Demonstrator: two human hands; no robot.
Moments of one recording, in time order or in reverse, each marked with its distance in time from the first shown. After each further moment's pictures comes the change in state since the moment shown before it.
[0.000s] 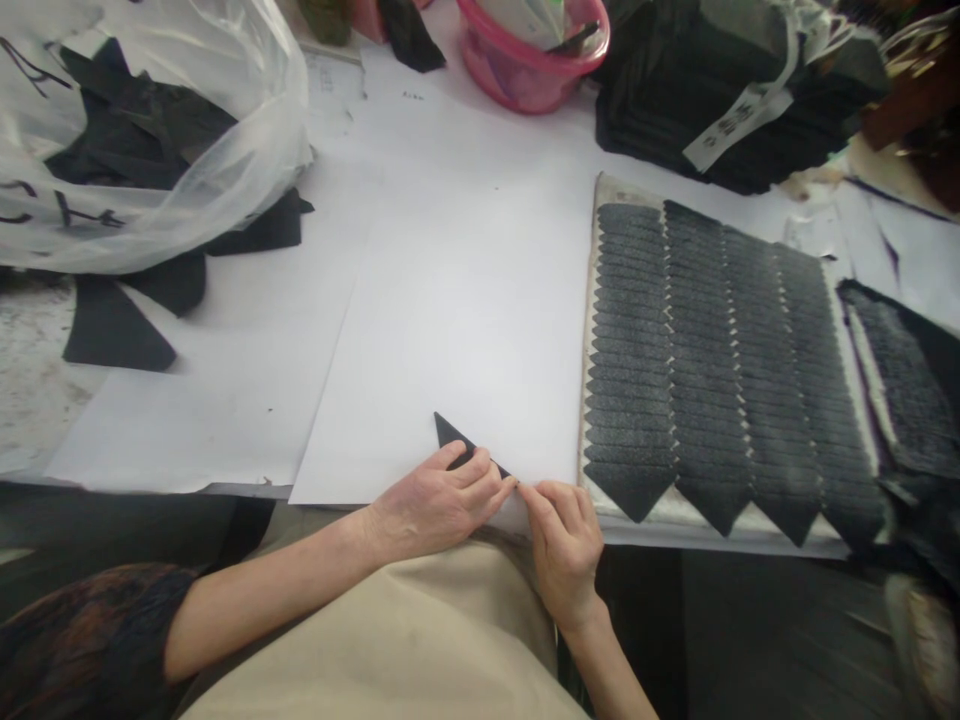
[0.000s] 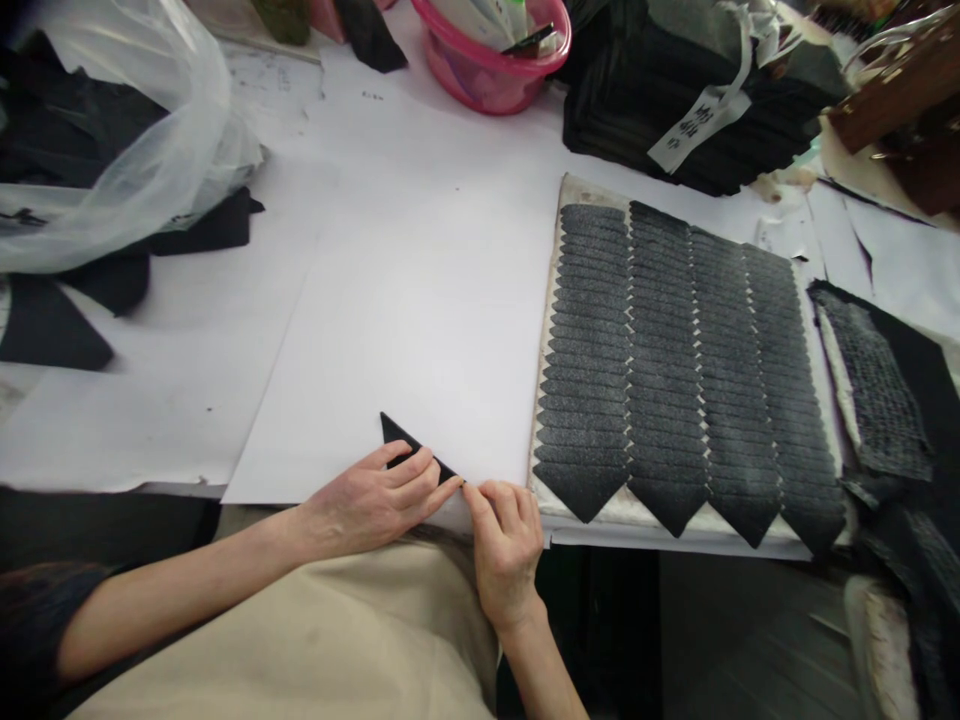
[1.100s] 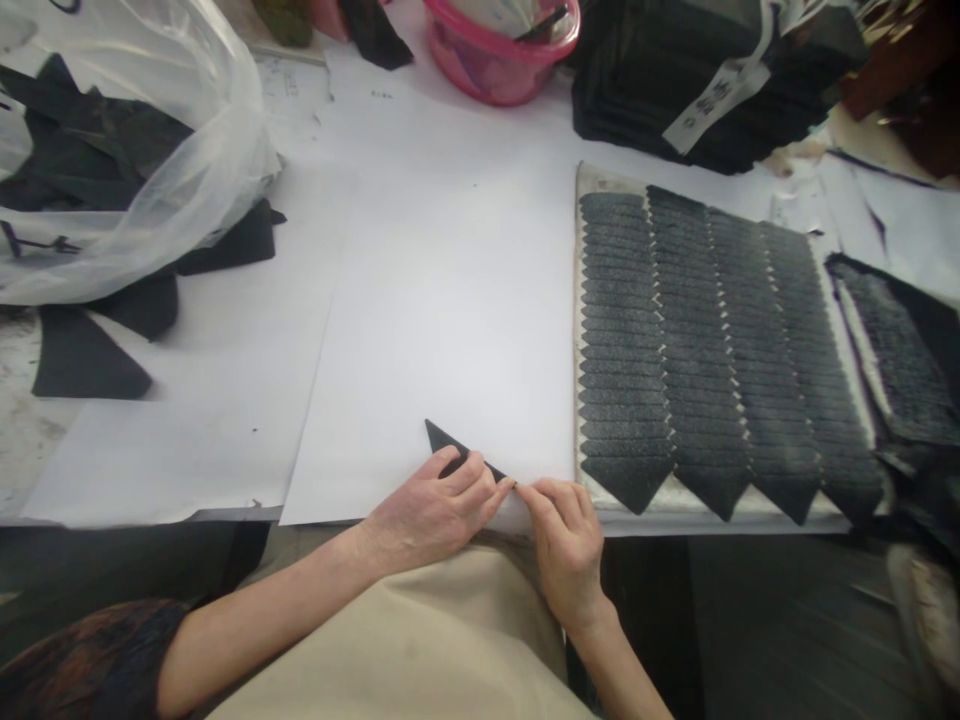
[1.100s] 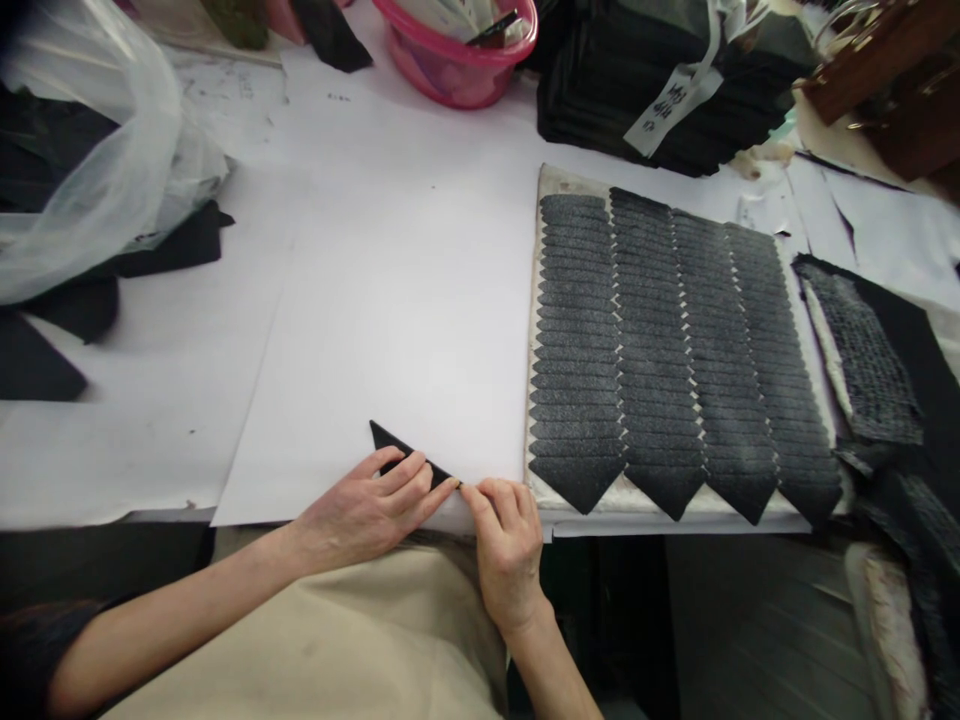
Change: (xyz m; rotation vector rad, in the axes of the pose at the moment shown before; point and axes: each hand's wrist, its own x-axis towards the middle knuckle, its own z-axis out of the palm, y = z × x) left_hand 0.000 0.001 0.000 -0.011 -0.042 -0.008; right_hand -0.002 0.000 -0.001 0.024 -0.031 0.064
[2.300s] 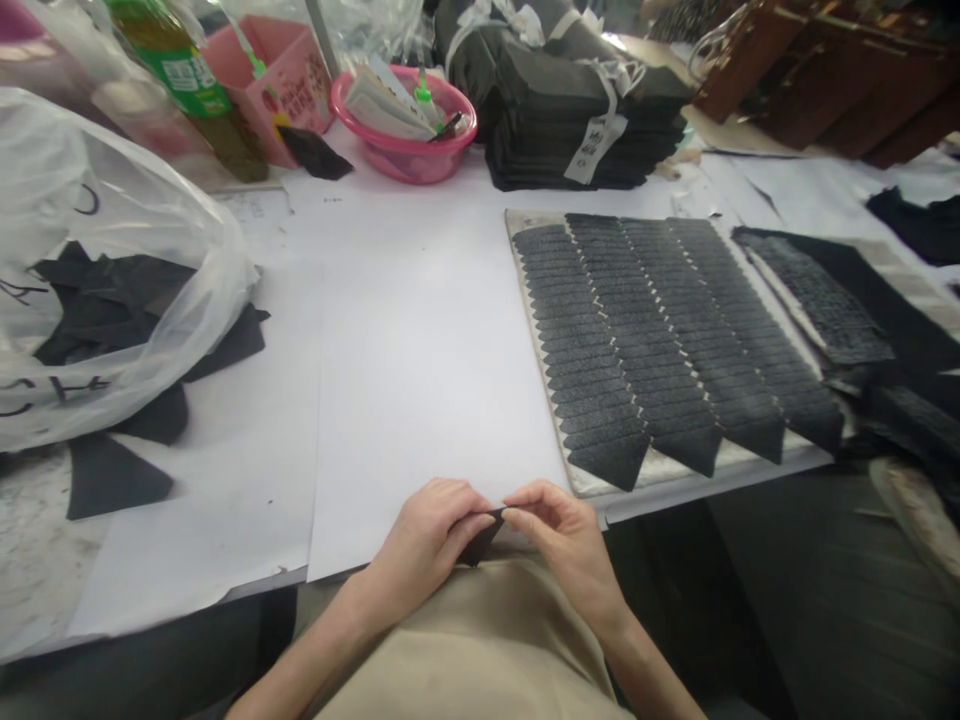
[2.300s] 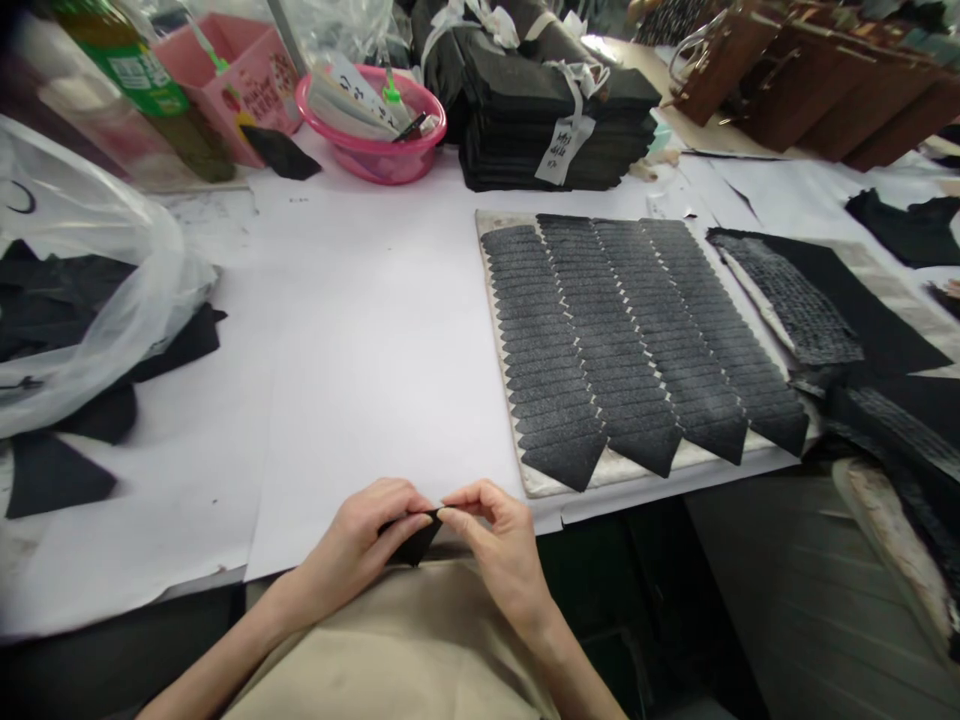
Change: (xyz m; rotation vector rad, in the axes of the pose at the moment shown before) left_hand 0.001 -0.007 -0.028 -1.033 -0.004 -0.465; right_hand 0.035 -0.054 -0.024 0.923 -0.069 0.705
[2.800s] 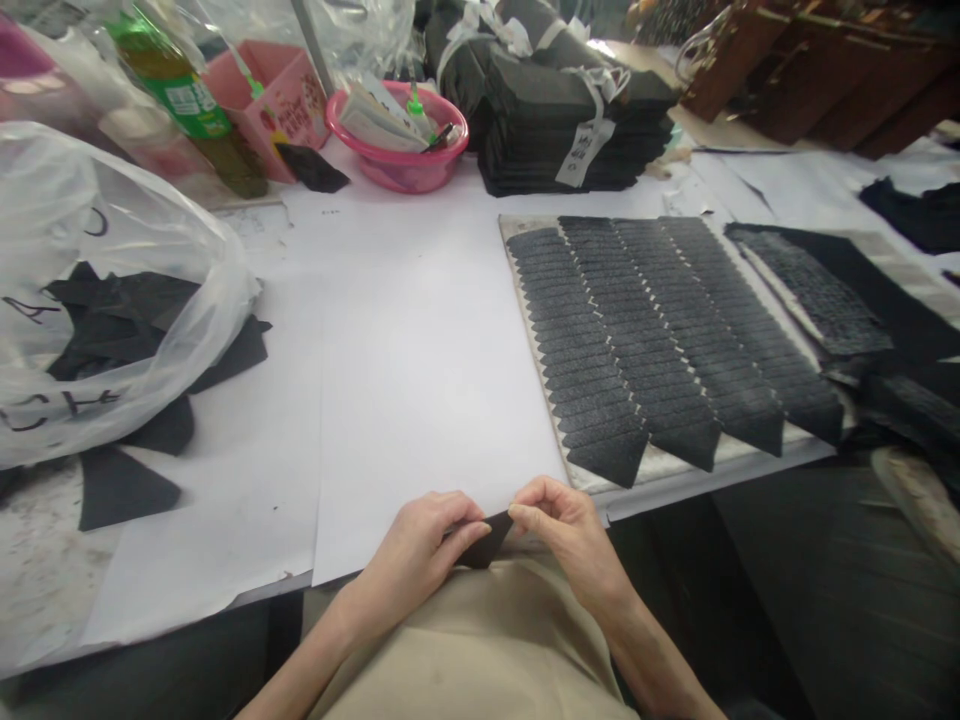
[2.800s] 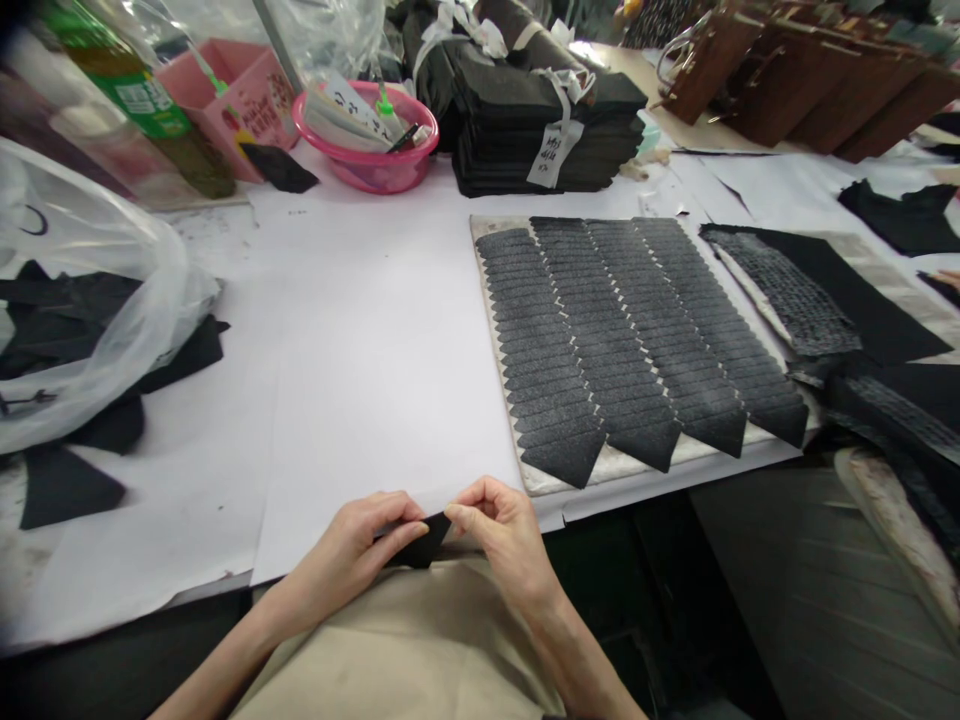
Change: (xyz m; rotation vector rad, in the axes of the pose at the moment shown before) left_hand -0.005 0.005 -0.008 -0.027 -0.100 -0.182; right_hand 0.002 0.001 -0.005 0.131 -0.043 0.071
